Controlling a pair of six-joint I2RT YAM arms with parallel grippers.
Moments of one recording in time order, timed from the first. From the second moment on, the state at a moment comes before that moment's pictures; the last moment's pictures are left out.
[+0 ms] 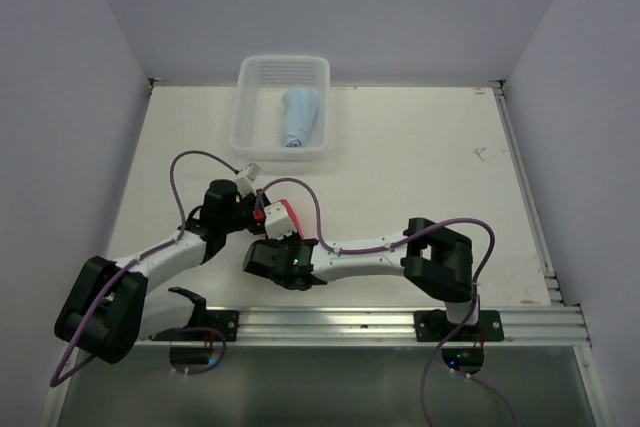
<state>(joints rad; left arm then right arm) -0.37 1.18 0.40 0.23 0.49 -0.70 1.38 1.94 1.33 -0.52 0.79 0.75</state>
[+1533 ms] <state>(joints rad) -0.40 1.17 0.36 0.18 0.39 -0.67 1.18 1.71 0.81 0.22 0.23 0.68</state>
